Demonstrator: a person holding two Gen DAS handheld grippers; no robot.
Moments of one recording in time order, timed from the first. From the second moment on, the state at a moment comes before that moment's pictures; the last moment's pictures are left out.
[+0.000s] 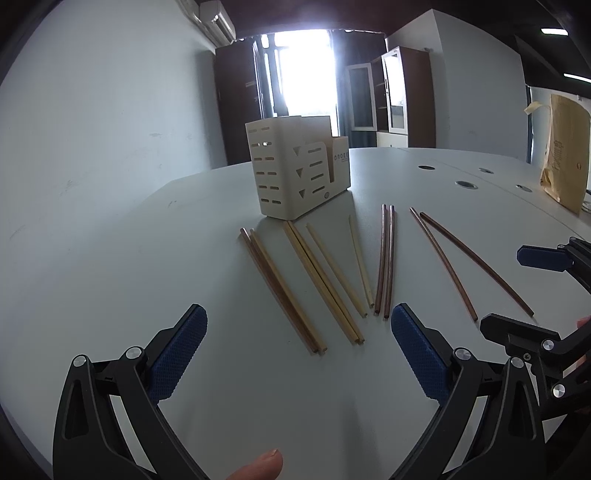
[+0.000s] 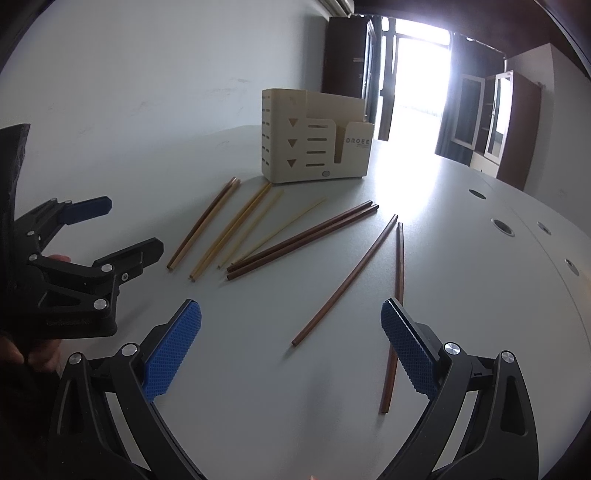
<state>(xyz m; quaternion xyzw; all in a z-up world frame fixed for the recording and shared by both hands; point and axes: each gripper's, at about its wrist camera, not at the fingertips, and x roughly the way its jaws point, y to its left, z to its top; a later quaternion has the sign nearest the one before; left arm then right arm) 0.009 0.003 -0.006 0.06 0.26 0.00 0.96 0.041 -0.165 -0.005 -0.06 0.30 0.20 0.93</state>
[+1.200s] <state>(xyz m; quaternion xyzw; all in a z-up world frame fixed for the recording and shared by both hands) 0.010 0.002 -0.006 0.06 0.26 0.00 0.96 0.037 -0.168 -0.007 -0.06 0.31 0.18 0.93</state>
